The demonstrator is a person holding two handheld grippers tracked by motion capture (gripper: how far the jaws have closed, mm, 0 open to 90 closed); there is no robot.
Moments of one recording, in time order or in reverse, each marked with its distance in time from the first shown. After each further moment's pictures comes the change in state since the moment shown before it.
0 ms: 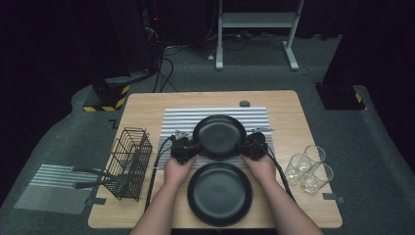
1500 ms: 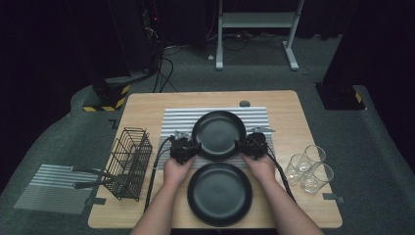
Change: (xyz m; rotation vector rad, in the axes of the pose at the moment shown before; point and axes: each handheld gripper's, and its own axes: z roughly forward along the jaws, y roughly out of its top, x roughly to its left) left arm 0.002 -0.001 -0.002 0.006 0.009 -0.016; right arm 0.004 0.002 -0.007 -0.089 0.023 -0.045
